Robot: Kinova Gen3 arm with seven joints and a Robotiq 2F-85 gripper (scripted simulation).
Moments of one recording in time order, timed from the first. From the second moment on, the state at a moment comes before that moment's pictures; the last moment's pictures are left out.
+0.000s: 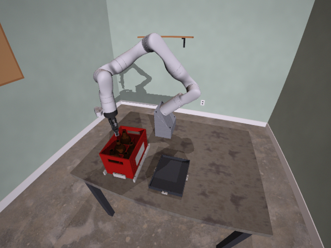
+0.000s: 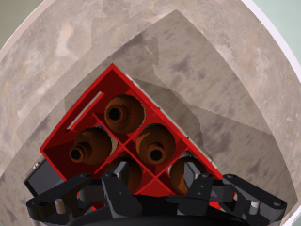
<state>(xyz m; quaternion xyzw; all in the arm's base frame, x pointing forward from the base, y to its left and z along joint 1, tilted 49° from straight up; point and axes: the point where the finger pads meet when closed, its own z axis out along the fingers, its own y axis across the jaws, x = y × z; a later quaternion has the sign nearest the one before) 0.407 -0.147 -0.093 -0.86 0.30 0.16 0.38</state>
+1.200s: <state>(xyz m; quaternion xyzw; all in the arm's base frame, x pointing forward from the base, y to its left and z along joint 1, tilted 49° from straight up) 0.407 -0.147 -0.092 -0.86 0.30 0.15 0.38</state>
